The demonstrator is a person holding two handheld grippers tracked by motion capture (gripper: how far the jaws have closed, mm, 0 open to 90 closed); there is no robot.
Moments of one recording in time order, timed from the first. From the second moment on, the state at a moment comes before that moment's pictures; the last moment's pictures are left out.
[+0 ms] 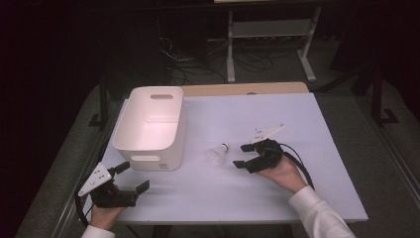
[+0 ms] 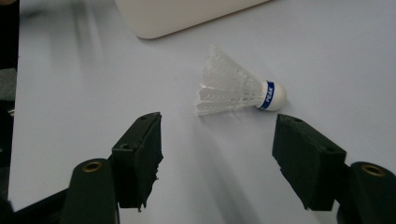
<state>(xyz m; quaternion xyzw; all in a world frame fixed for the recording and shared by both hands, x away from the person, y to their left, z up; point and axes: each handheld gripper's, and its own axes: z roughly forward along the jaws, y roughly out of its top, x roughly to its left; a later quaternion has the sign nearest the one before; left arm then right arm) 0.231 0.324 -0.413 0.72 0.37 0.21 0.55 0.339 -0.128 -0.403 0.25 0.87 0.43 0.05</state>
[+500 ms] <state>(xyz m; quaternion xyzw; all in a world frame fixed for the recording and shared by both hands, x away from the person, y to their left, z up) 0.231 0.324 -0.412 0.73 0.36 0.21 0.54 0.343 -0.107 -0.419 0.23 0.88 0.41 0.02</state>
